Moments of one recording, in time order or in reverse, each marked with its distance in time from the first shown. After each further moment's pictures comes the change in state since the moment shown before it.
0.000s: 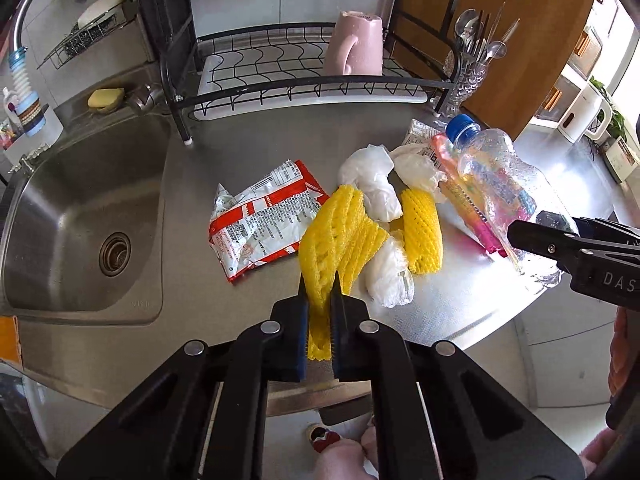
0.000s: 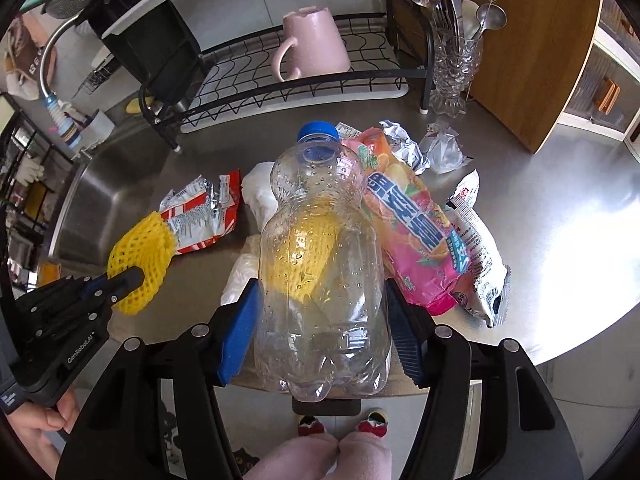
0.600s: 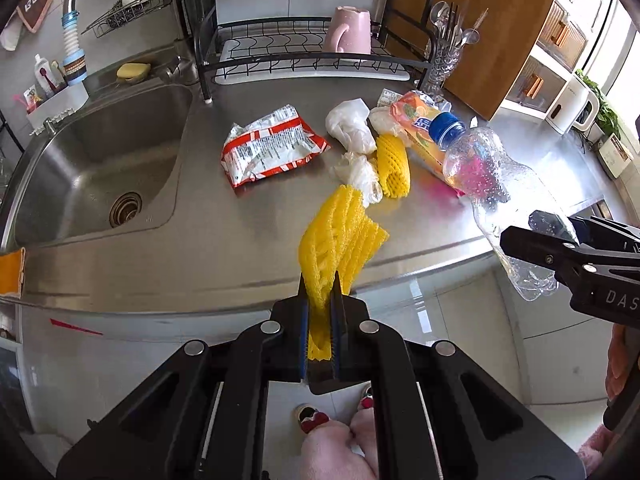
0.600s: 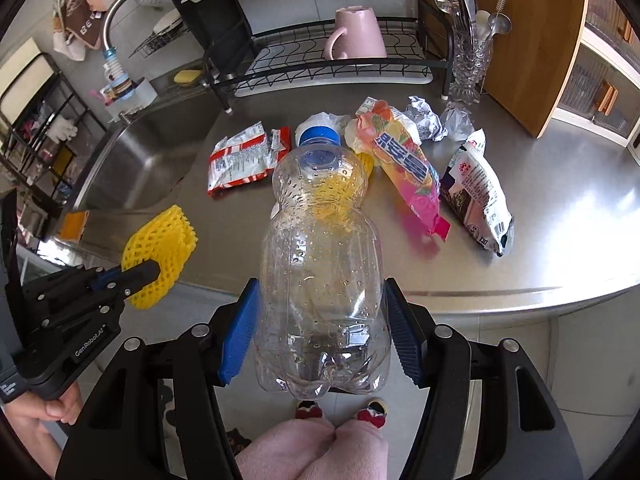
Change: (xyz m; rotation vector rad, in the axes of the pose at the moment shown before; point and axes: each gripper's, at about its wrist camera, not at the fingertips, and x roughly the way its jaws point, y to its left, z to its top) left arm -0.055 -0.017 -0.096 -0.041 -0.003 0.005; right arm -0.047 0.027 -0.084 -0.102 -0.008 0.056
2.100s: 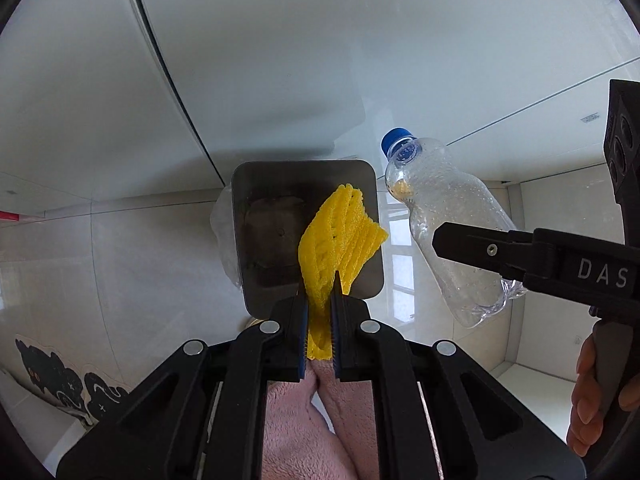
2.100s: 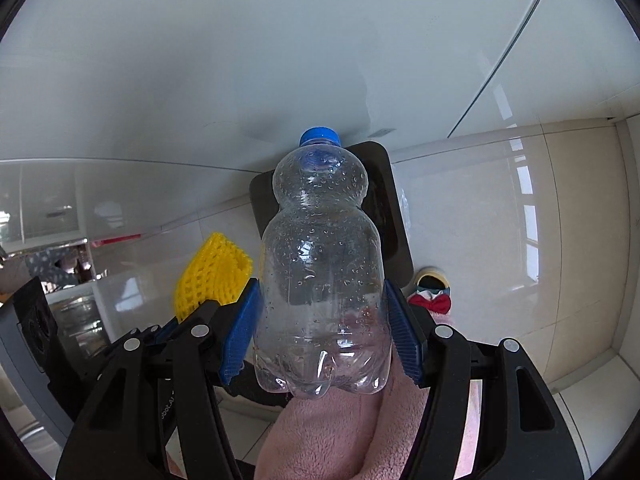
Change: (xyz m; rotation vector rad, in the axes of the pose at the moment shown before) left arm 0.331 -0.003 -0.236 -0.145 0.410 -0.119; right arm 0.330 -0.083 -0.221 0.409 0.481 0.071
